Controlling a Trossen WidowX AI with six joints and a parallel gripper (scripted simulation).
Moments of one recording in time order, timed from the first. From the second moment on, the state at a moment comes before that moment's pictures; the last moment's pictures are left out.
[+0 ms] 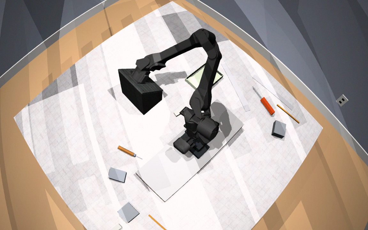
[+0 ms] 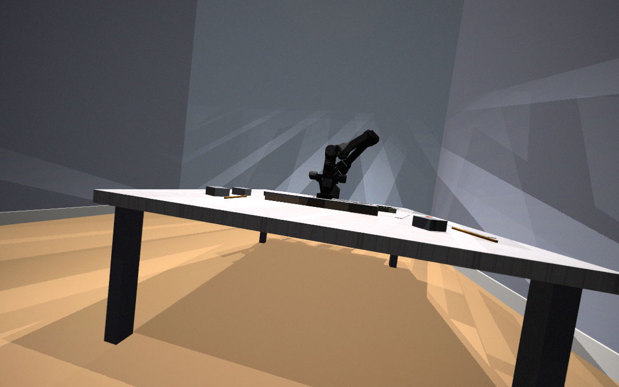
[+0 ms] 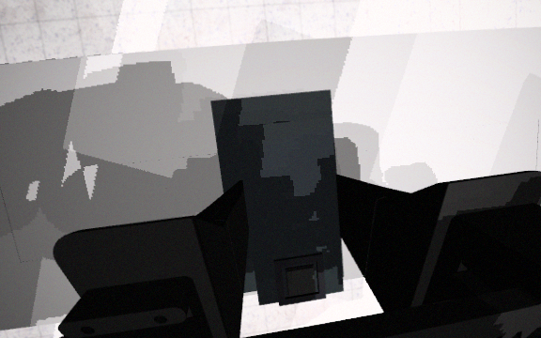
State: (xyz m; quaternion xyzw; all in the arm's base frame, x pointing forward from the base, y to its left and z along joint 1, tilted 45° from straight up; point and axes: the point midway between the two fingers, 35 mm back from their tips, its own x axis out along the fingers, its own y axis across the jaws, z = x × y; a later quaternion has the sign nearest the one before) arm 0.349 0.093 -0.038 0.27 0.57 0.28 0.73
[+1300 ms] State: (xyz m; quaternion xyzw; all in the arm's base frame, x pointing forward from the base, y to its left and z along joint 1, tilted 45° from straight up) arm 0.362 0.002 -0.127 0.27 0.57 0.28 0.73
